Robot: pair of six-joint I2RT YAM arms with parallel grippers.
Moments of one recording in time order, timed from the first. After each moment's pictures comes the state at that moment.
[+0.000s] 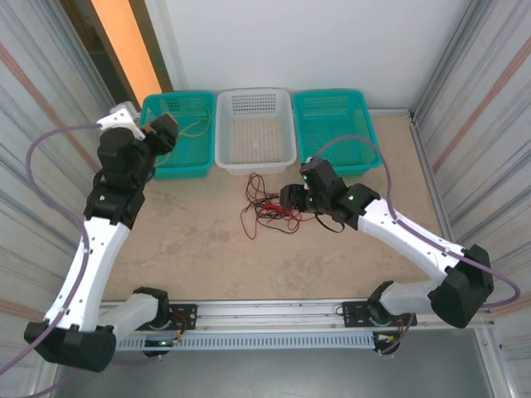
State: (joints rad) left arm -0.23 1.01 1.16 -0.31 -0.06 -0.51; right arm 0.72 1.29 1.08 -0.61 0.04 0.72
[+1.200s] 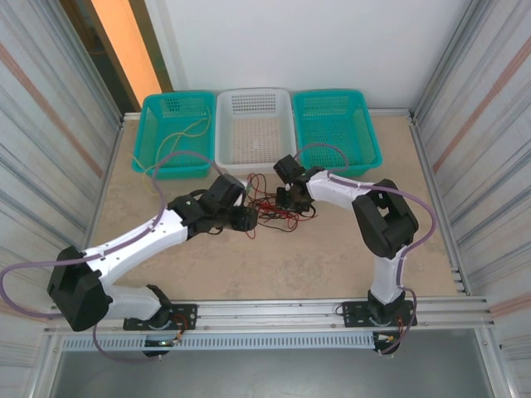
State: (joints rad) left arm -0.79 1.29 0.99 -0.64 -0.02 -0.51; right arm 0.64 1.91 1.27 -0.58 -0.03 0.69
